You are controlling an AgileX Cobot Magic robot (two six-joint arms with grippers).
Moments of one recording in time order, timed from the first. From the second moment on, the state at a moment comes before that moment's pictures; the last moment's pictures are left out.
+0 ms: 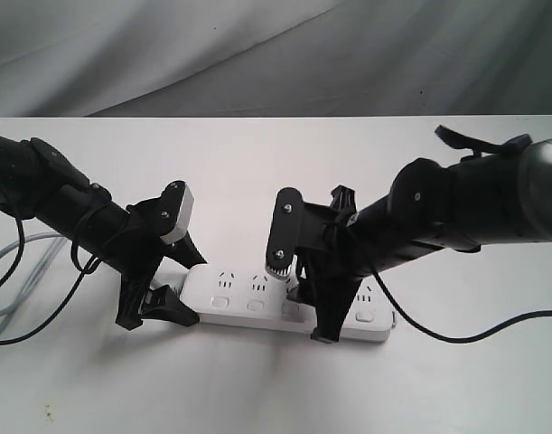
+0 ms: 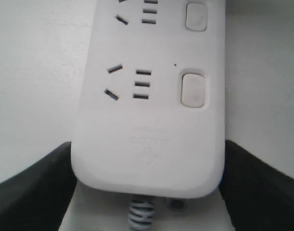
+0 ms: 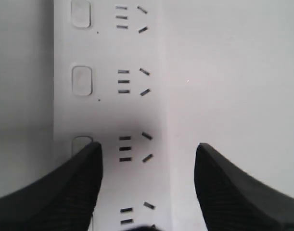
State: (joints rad) left arm -0.07 2.10 -1.12 -0.93 0.85 2.08; right arm 0.59 1.83 -0.96 0.61 0.27 -1.41
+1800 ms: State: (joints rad) left arm -0.07 2.10 -1.12 -0.93 0.85 2.08; right arm 0.53 1.79 -0.86 0.67 0.24 -1.36
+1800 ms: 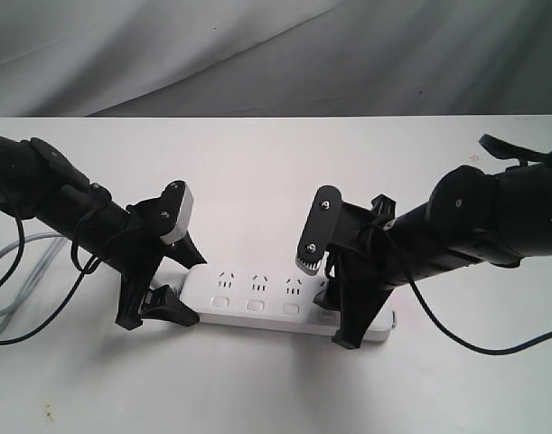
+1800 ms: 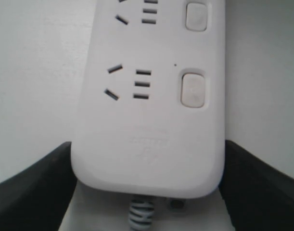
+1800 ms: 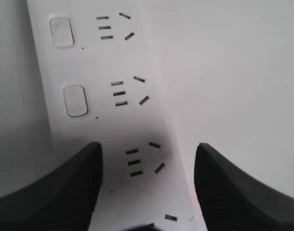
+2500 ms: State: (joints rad) left arm -0.07 2.10 -1.12 -0.93 0.85 2.08; right arm 0.53 1.84 -0.87 0.71 0.23 -1.36
